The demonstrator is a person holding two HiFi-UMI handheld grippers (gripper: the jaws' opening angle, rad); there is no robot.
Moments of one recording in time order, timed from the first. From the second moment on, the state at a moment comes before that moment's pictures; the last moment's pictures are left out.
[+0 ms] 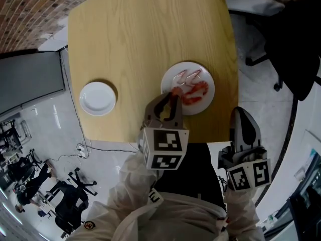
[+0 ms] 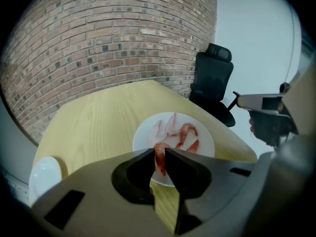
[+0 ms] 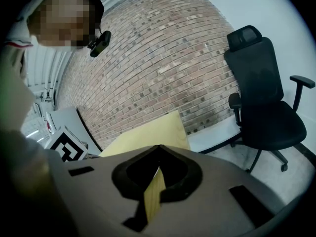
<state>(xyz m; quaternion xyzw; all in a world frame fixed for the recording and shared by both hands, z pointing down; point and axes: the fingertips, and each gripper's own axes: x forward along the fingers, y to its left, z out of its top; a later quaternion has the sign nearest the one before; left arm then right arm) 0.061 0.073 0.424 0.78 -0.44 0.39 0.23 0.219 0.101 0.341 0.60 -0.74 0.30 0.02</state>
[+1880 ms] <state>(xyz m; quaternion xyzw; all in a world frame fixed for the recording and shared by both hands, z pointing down) -0.079 0.054 0.197 0.80 -0.54 0.22 0.14 0.100 0.066 0.154 0.55 -0.81 0.18 0.01</state>
